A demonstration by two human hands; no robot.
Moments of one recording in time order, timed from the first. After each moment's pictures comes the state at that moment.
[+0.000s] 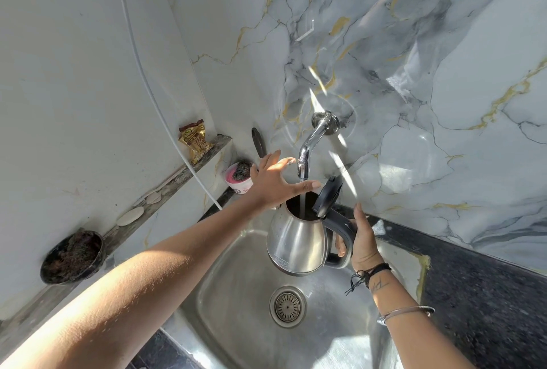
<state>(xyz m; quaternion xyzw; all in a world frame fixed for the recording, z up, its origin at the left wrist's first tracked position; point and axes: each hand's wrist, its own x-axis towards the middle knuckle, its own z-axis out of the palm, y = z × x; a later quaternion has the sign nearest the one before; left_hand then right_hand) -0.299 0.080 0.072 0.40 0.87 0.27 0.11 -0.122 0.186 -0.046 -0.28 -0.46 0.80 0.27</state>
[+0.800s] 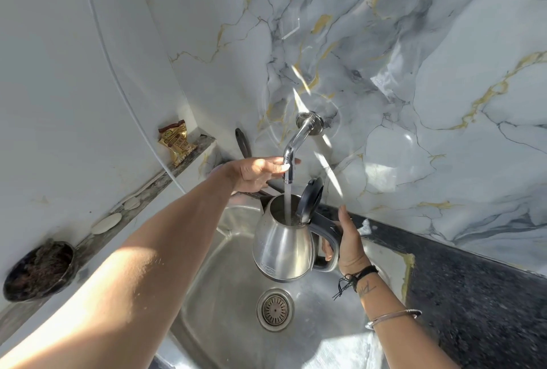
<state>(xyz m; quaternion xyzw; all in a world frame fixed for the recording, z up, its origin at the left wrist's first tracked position) -0.349 0.111 0.087 0.34 0.64 0.37 0.58 -0.118 0.189 -0.045 -0.24 -0.47 0.80 0.27</state>
